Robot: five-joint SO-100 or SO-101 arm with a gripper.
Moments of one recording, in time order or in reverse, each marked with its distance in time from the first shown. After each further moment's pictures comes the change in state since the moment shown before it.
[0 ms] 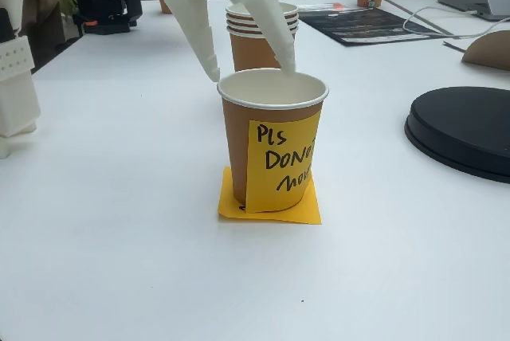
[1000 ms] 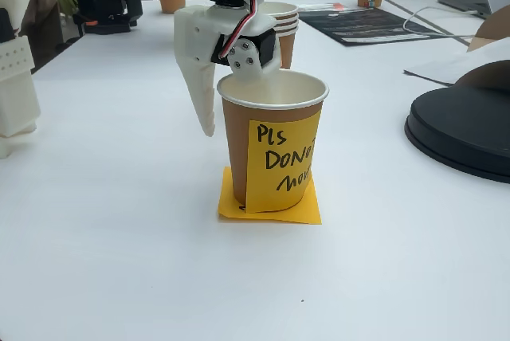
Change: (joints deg) arm -0.1 -16.2 -5.3 0.0 0.0
